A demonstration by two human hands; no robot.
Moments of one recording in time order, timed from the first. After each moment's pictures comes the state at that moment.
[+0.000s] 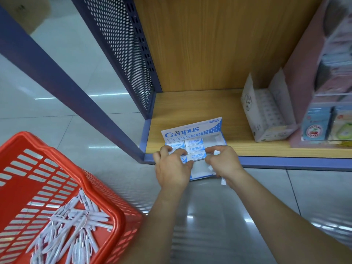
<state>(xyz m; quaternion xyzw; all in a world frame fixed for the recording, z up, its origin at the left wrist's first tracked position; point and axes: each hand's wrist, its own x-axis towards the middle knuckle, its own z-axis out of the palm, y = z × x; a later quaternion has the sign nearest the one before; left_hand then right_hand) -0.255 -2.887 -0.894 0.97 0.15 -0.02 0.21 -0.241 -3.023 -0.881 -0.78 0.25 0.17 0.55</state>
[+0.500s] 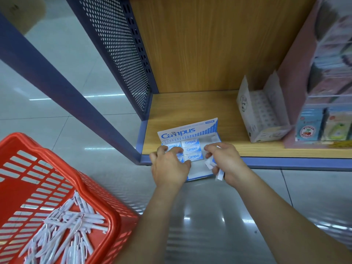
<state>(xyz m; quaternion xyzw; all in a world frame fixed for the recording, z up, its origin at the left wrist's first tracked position) -0.249 -2.888 -0.883 0.97 0.14 -0.06 0.19 -0.239 -3.033 -0.865 -0.64 0.32 0.19 0.67</state>
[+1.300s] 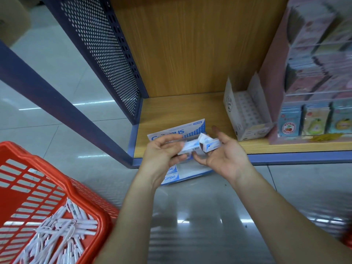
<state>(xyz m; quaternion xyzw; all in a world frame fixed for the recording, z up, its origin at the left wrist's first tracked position) -0.244 -2.893 -0.818 0.62 0.17 -0.17 0.75 -0.241 -3.053 -0.836 -0.23 0.33 0.17 0.90</state>
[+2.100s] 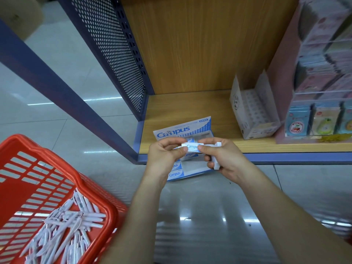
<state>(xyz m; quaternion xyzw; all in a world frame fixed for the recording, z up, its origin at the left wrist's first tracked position) -0.252 -2.889 -0.832 0.68 0.17 -0.11 0.70 -0.250 -3.047 -0.848 -0.58 0.23 0.21 0.75</state>
